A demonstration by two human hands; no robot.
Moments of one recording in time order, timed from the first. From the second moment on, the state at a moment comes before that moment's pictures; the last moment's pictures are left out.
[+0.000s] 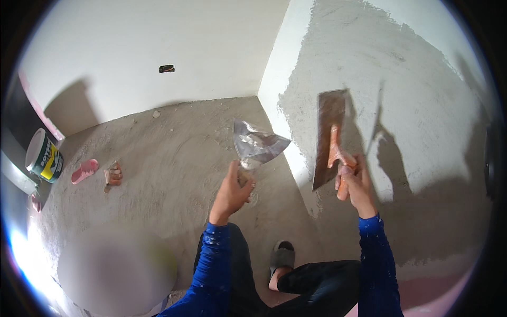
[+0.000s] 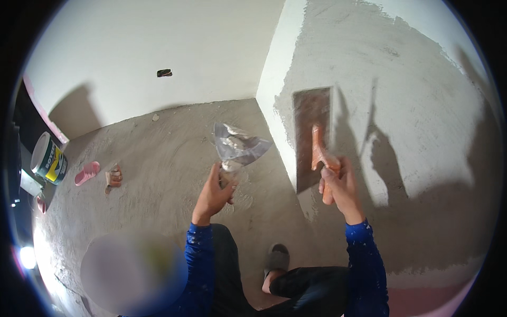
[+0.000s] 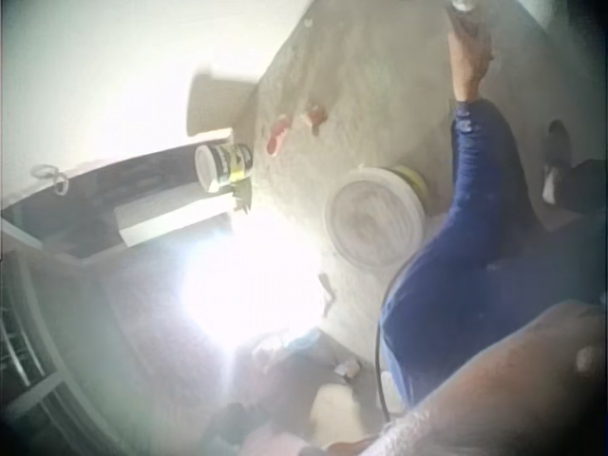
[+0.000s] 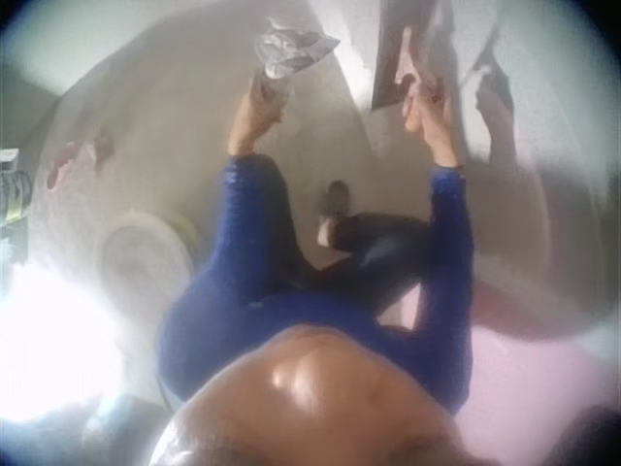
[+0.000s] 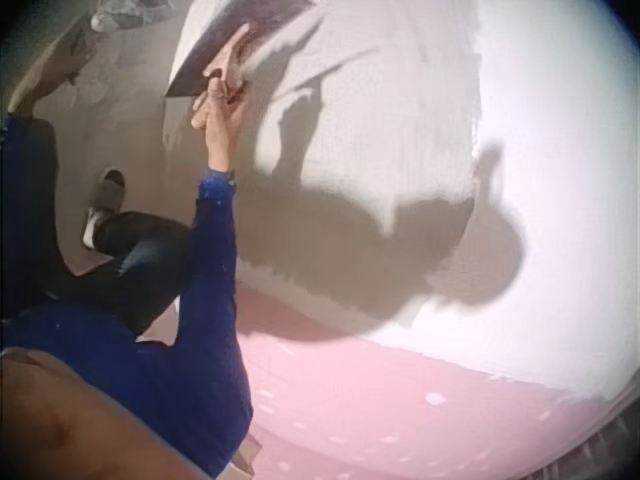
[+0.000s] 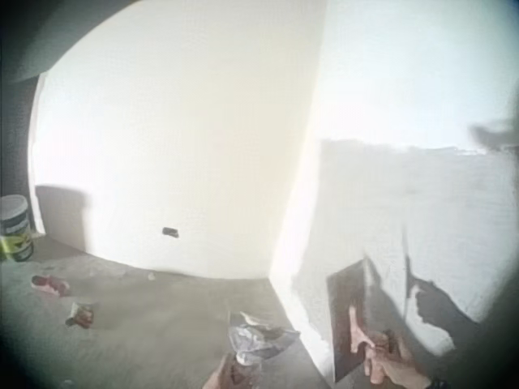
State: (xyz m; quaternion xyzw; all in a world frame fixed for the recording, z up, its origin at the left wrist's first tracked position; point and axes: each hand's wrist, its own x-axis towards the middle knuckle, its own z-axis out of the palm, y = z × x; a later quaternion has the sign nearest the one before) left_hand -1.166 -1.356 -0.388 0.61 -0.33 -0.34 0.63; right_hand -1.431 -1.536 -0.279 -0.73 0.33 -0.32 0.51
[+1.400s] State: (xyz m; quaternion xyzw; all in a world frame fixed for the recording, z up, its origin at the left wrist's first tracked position) left_hand -1.142 -1.324 -0.341 0.40 -0.45 -0.43 0.67; right_hand -1.426 -1.495 -0.212 -0.78 0.11 -0.34 0.51
